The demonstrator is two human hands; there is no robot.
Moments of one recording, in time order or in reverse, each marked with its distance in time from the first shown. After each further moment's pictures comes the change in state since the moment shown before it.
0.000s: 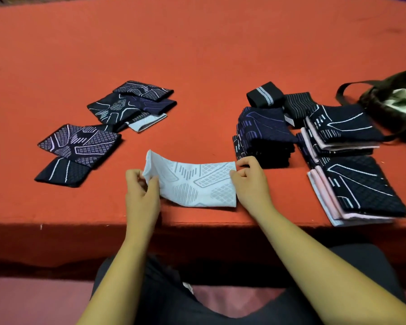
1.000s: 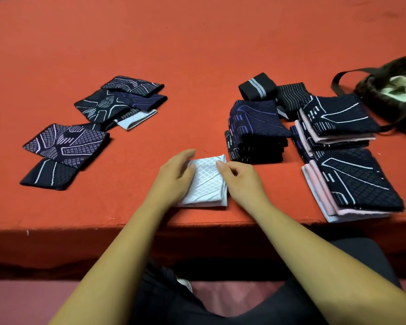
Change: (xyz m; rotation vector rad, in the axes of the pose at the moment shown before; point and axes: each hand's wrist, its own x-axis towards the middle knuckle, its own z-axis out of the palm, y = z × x) left_hand 0.033 0.009 0.065 0.331 -0.540 0.300; right_hand 0.013 0.019 -0.001 -0.083 -0.119 -0.195
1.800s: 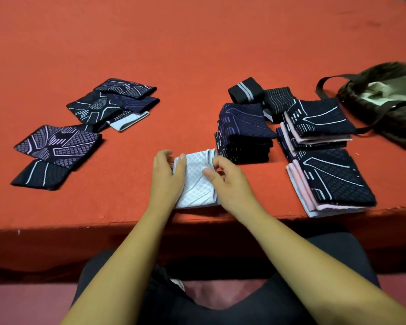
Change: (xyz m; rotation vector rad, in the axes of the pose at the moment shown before) left_hand -0.006 0.023 0.019 -0.172 0.314 -0.205; right_hand -0.028 -0.041 -0.016 0.149 -0.072 -0.074
